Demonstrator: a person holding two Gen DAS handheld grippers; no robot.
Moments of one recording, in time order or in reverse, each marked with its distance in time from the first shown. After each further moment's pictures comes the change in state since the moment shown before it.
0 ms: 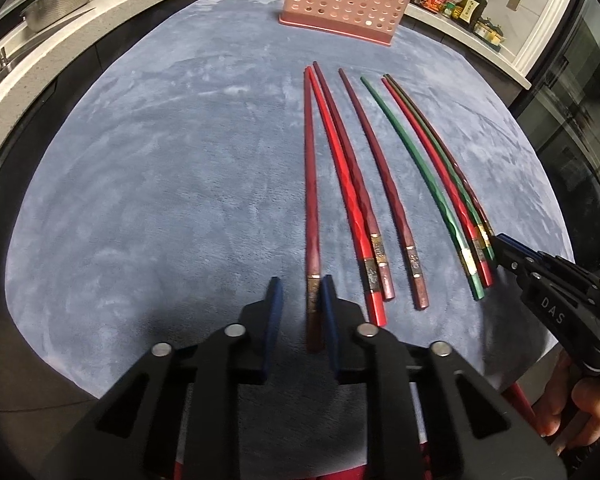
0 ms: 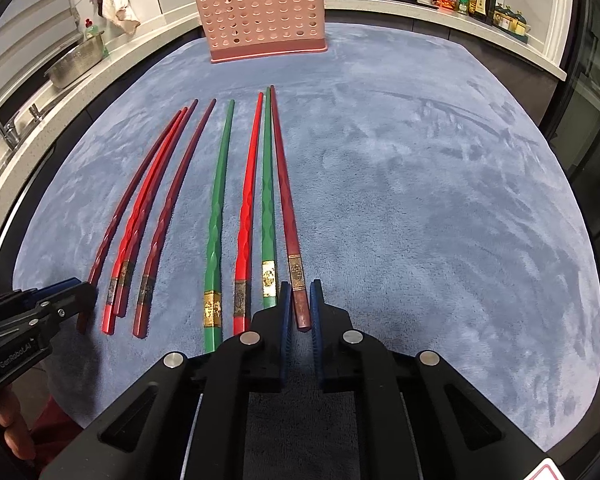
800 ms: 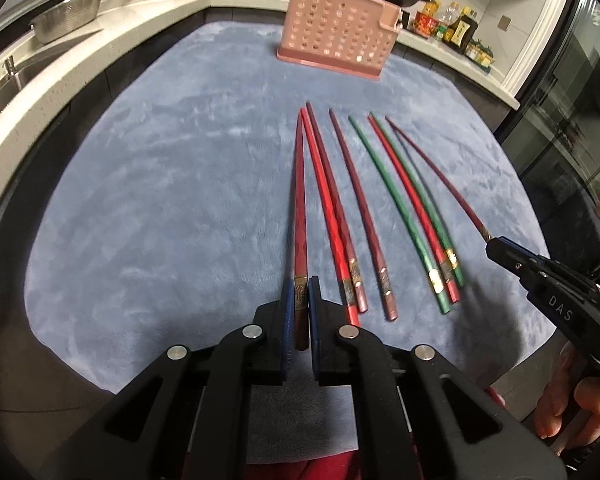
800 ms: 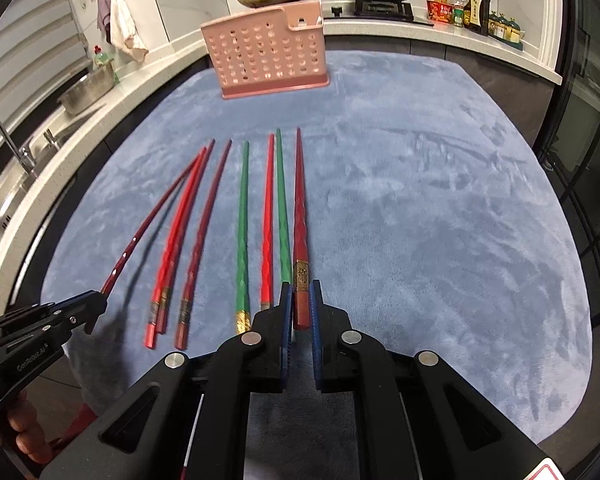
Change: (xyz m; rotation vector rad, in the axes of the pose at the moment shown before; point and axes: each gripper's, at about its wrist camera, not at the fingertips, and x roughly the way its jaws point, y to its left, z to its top) left arm -0.040 -0.002 0.008 -0.015 -0.090 -0.023; right arm -0.045 -0.001 0.013 0.036 -0.087 0.052
